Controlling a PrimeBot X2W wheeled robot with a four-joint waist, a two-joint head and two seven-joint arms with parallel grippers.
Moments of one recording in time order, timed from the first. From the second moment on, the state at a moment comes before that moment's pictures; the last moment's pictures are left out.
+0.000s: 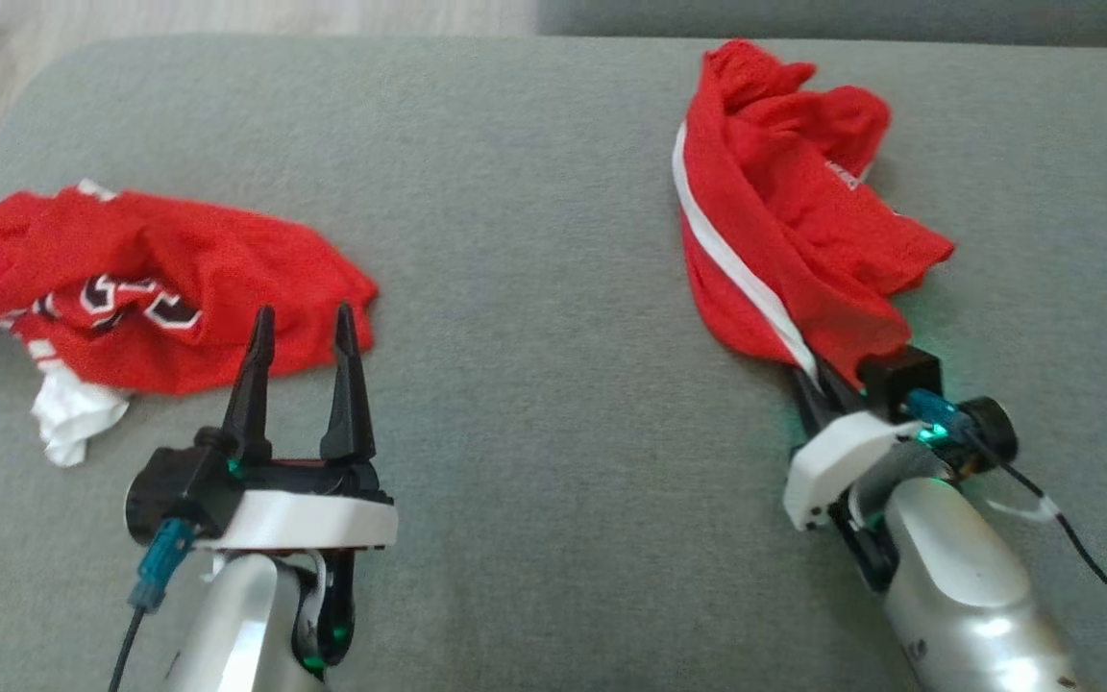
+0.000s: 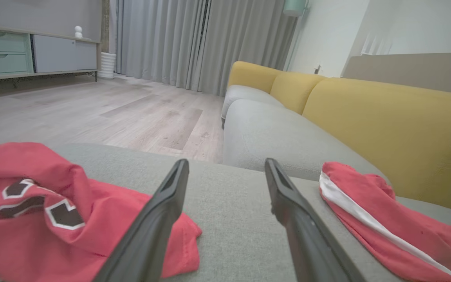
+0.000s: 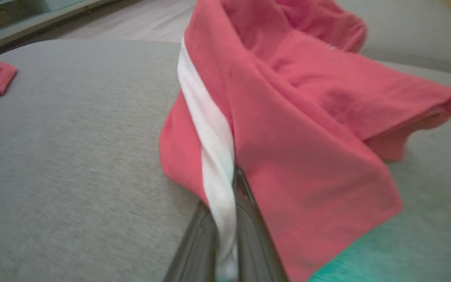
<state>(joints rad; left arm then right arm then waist) -0.21 0.05 -0.20 0.23 -0.33 -0.03 -0.26 -0.47 -0.06 0.24 0.86 0.07 0.12 -0.20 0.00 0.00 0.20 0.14</state>
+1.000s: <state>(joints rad) -0.16 0.05 -0.19 0.21 -0.37 -0.04 -0.26 -0.21 -0.05 0.01 0.32 0.17 0.12 -0.24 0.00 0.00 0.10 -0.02</state>
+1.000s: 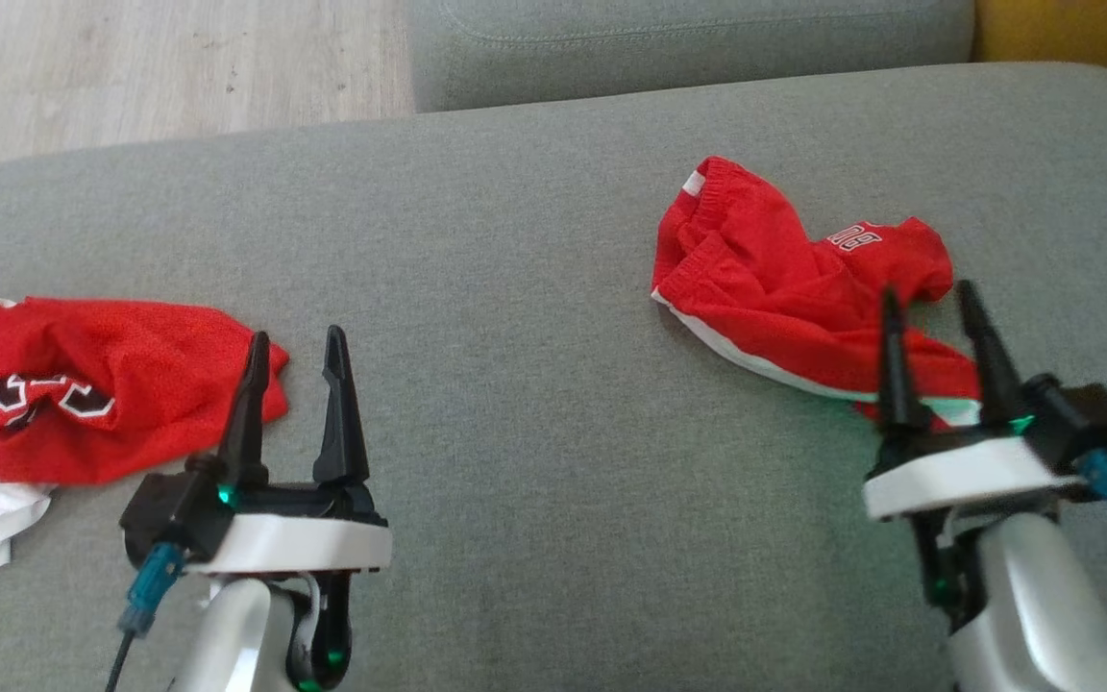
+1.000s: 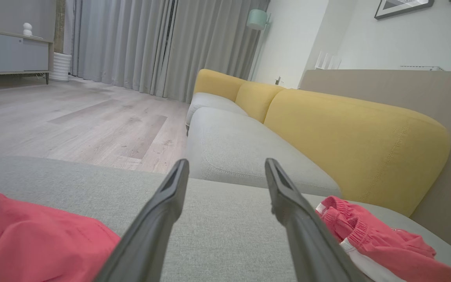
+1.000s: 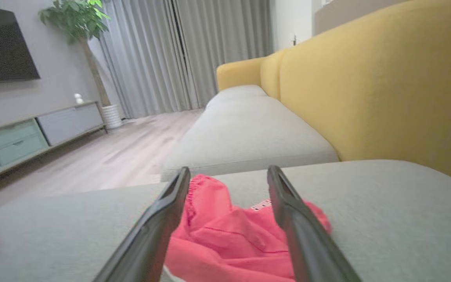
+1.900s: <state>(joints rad) -0.16 0.05 -0.23 0.17 -0.34 -0.07 -0.26 -0.21 -0.05 0.15 0.37 0.15 0.12 -0.21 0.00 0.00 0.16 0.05</state>
